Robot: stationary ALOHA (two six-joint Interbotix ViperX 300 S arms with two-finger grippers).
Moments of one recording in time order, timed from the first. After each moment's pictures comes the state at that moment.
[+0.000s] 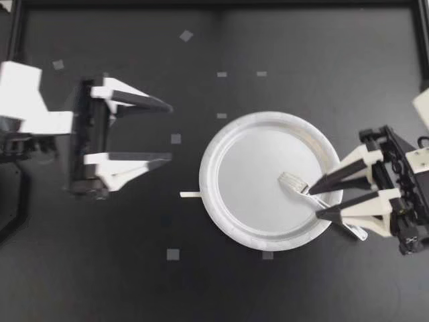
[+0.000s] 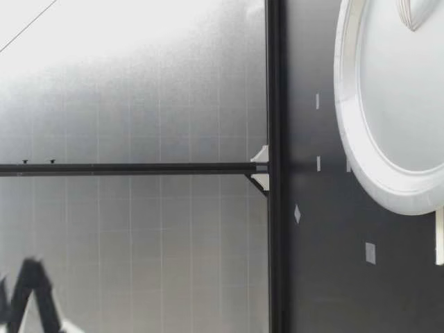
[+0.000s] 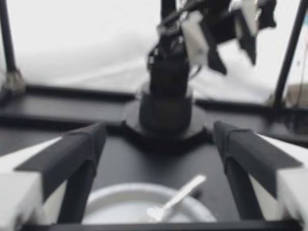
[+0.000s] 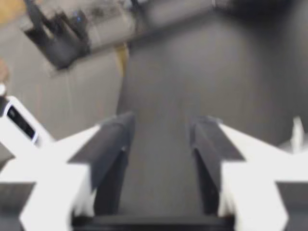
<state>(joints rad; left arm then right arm) 0.05 -0.48 0.98 0.04 -0.57 -0.11 0.11 -0.68 1.01 -0.36 -0.22 0.62</state>
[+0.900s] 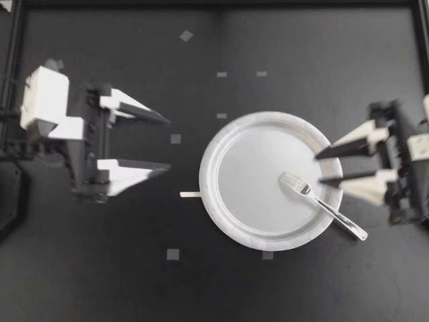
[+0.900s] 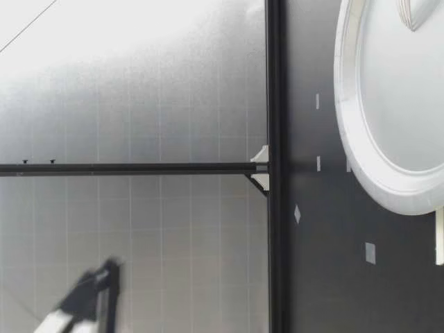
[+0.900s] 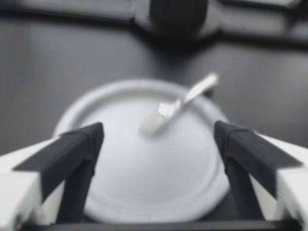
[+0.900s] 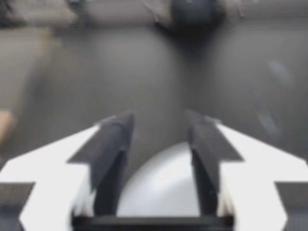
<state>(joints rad) 0.05 -0.53 0.89 0.03 -0.02 -0.13 0.03 -0.77 1.02 -0.25 0.05 0.35</state>
